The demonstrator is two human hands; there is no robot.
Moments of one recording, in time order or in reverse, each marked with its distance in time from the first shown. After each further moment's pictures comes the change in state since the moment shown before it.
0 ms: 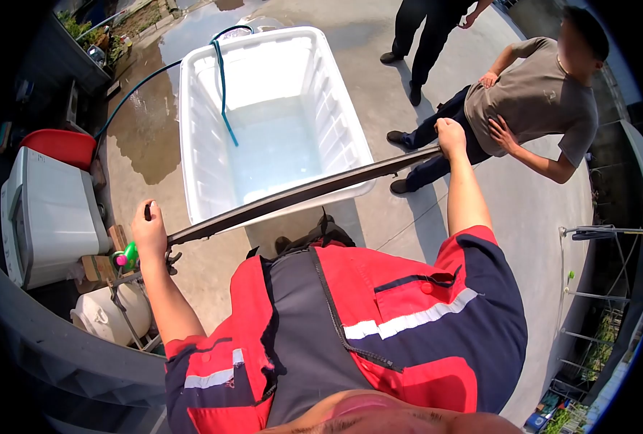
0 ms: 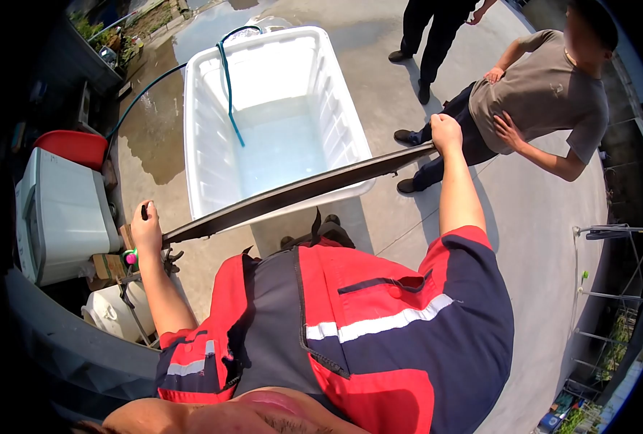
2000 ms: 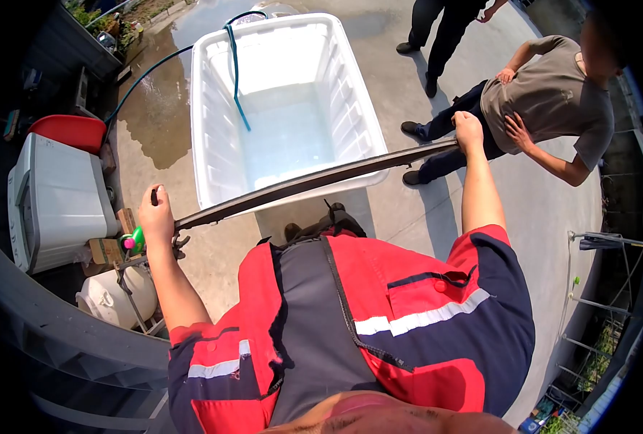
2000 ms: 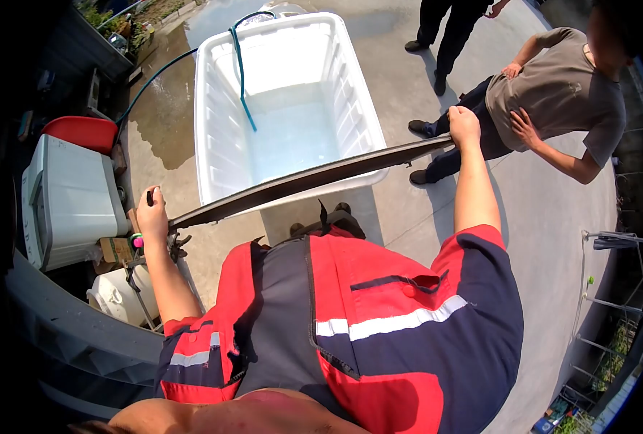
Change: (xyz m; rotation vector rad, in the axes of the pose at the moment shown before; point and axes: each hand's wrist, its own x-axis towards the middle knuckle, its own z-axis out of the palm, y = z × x) left_hand 0.000 -0.005 0.001 -0.026 -0.021 -0.070; right_hand 0.007 0.009 0.001 -0.006 -0.044 -0.007
